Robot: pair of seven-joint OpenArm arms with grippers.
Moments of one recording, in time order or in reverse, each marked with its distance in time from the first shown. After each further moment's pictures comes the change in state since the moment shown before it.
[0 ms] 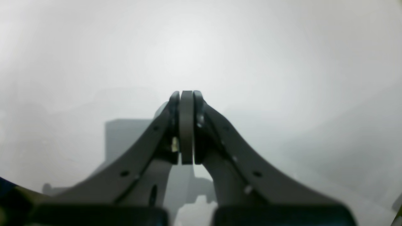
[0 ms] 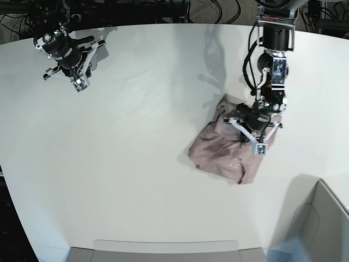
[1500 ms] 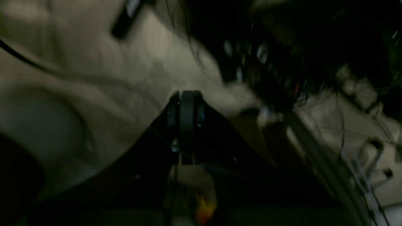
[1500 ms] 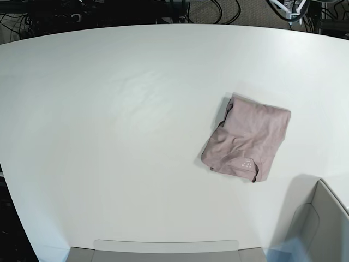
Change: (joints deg) left arm 60.7 4.0 -24.7 28.9 1.1 0.3 7.3; right arm -39.1 15.2 -4.7 -4.2 -0.7 -0.3 11.3
